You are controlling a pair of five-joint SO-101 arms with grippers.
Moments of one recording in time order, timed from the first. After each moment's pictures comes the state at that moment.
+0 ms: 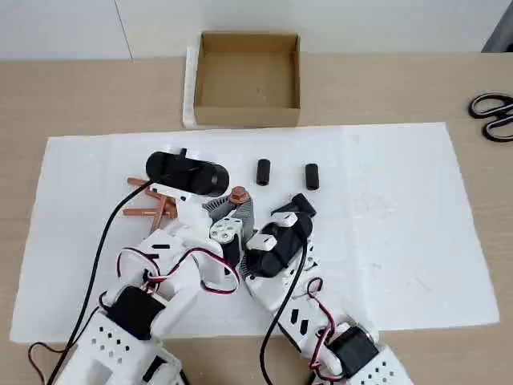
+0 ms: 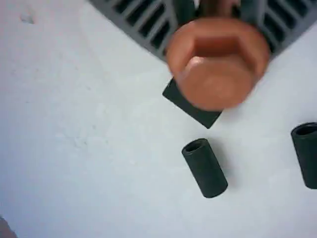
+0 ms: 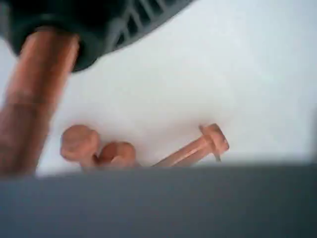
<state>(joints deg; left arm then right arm) 28.6 -65.2 61.1 45.6 24.0 -41.6 -101.0 94.5 35.4 -3.2</state>
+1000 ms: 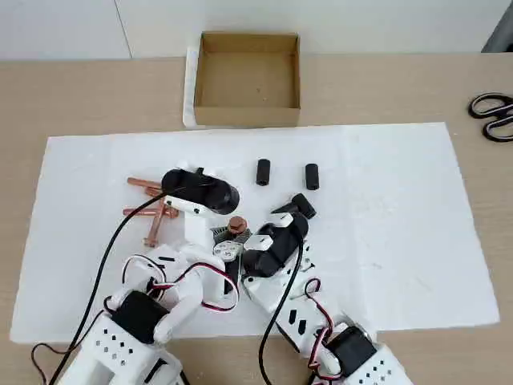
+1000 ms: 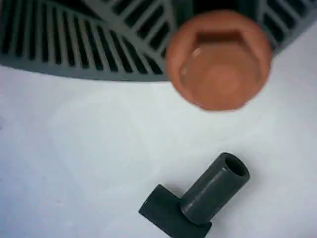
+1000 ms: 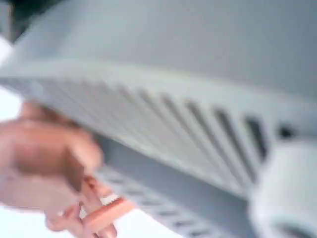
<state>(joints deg) 29.1 -66.3 65.7 55.0 24.0 -41.1 -100.8 95.0 35.4 -3.4</state>
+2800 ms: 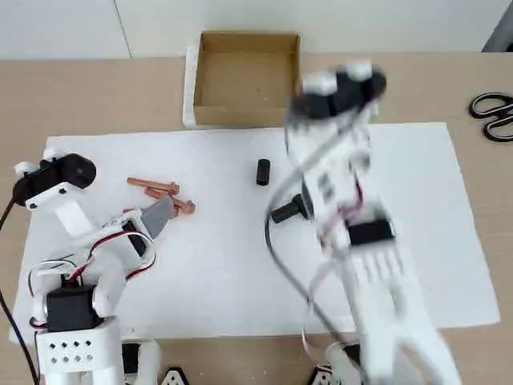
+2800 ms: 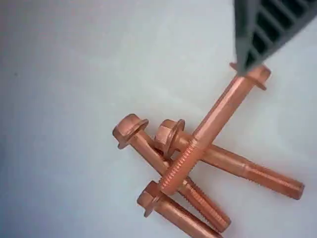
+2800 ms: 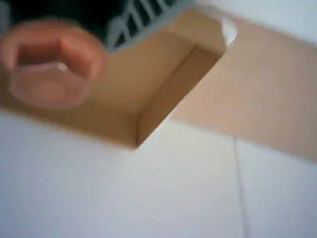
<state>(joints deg) -9.2 -65.8 51.0 75.6 26.8 -15.5 -28.7 33.9 8.6 0.5</state>
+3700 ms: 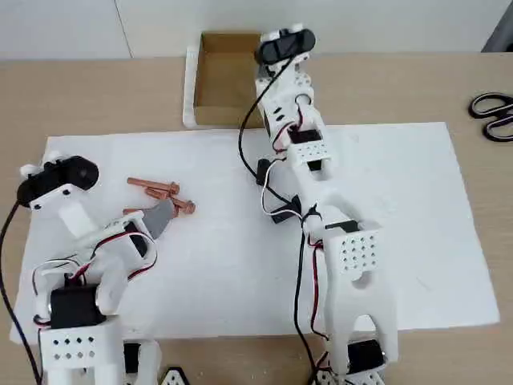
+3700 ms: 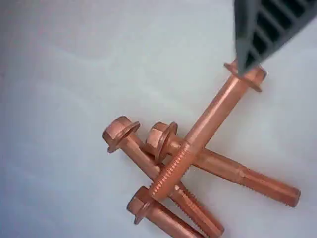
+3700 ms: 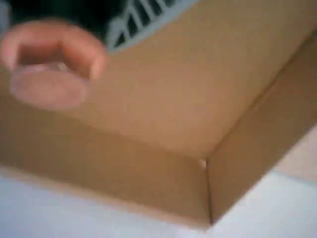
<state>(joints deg) -9.4 -65.8 53.8 73.9 26.8 -15.5 50.7 -27.2 -3.2 0.5</state>
